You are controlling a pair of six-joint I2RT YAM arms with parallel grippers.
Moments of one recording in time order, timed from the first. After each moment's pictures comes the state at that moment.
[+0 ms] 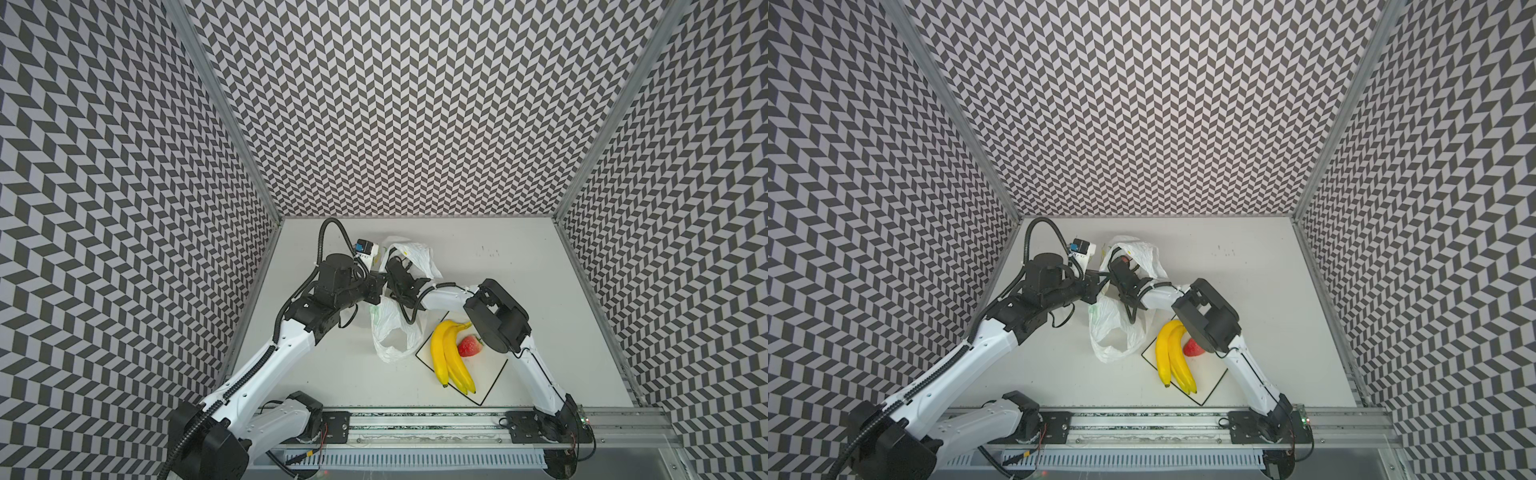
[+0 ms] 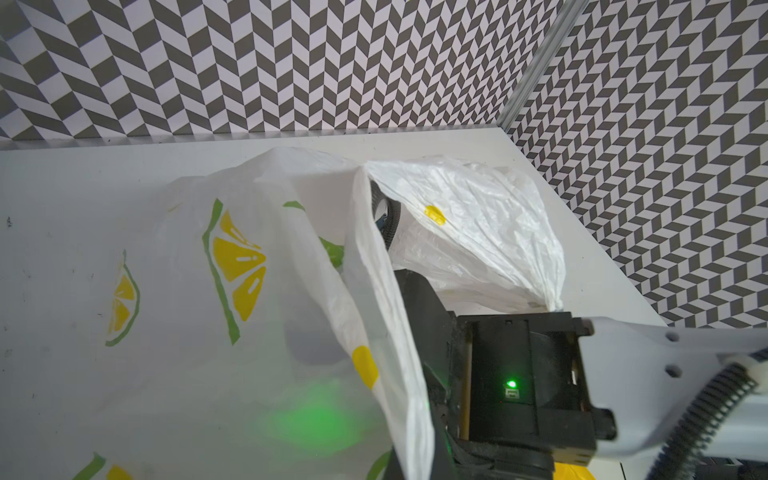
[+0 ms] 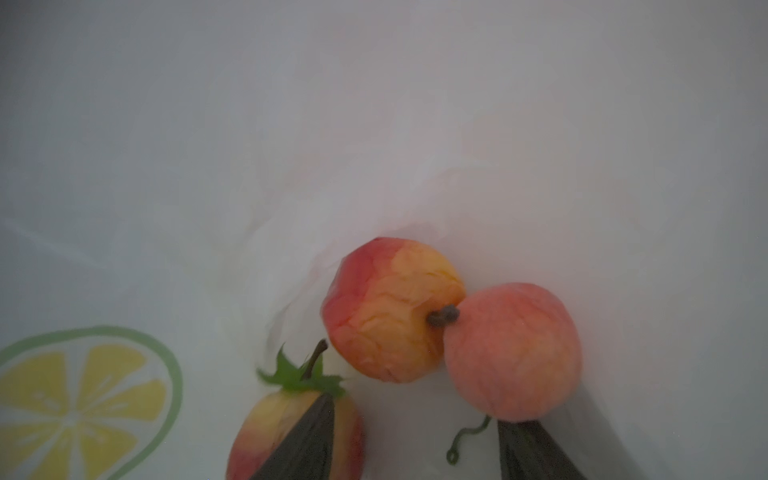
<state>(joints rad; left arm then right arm) -0.47 1.08 0.89 -0.27 0.26 -0.25 0.84 2.37 1.67 0.04 0.42 1.14</state>
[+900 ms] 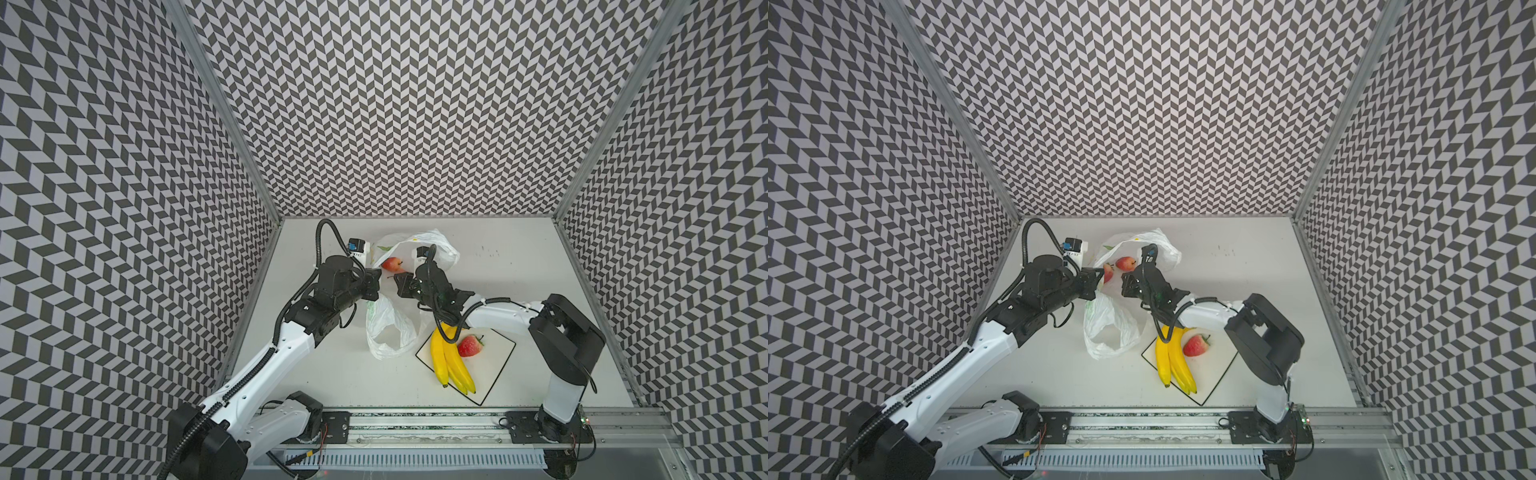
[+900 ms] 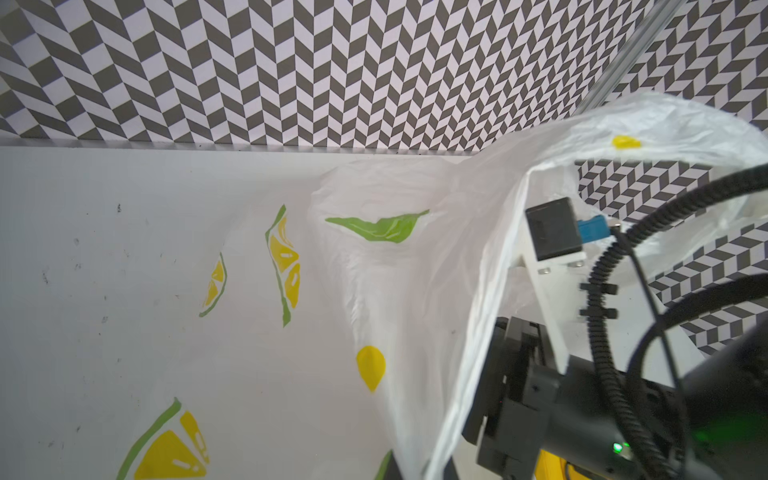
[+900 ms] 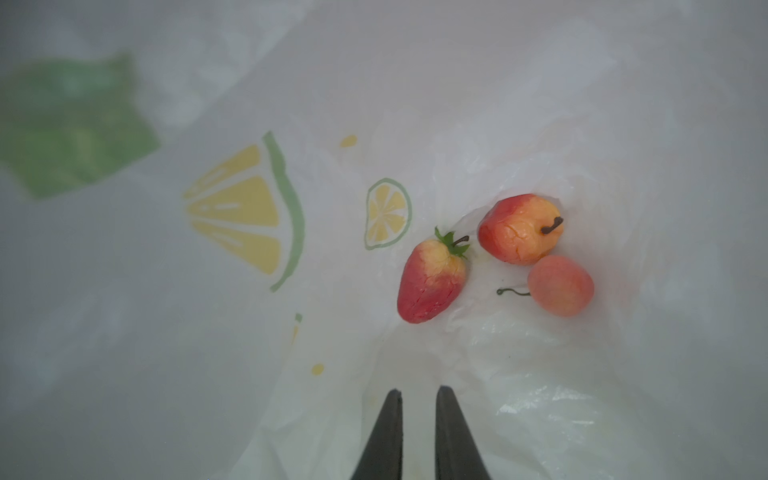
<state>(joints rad) -0.48 1.07 0.86 -0.24 0.09 -0.31 0.83 1.79 1.07 0.31 0.07 0.77</state>
